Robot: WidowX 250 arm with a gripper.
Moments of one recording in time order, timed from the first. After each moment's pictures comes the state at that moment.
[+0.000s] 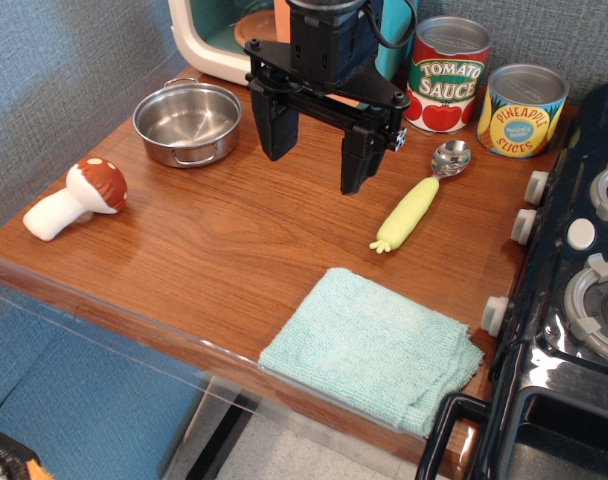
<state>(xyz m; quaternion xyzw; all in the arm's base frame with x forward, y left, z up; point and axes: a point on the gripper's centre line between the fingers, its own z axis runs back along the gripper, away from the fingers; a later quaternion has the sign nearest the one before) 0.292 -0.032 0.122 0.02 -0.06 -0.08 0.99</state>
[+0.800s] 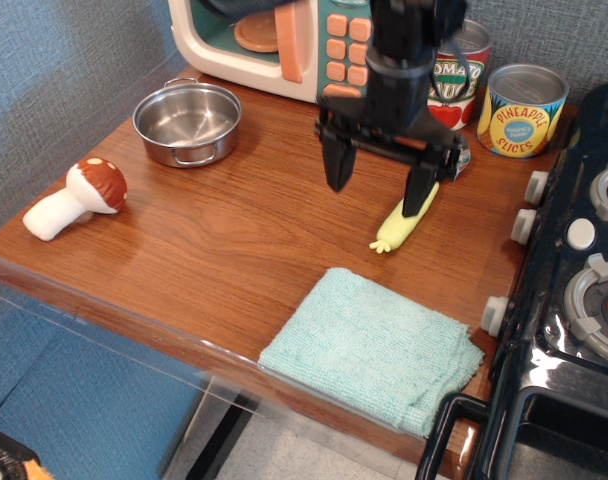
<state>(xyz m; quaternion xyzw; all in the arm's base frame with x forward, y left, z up) 0.353 -0.054 0.054 0.03 -0.05 0.00 1.00</state>
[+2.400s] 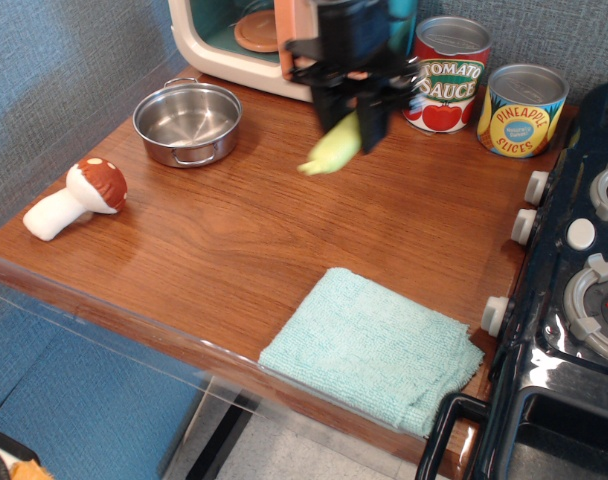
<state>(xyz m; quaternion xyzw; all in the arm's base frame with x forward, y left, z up) 0.354 -0.014 0.094 -0.06 -0.10 -0.10 0.99</state>
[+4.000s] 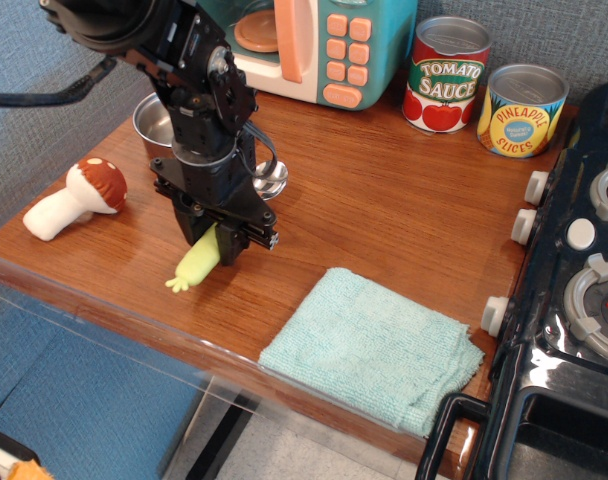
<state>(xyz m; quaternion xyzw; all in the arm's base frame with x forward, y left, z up) 0.289 0.052 0.022 0.06 -0.10 -0.05 0.99</state>
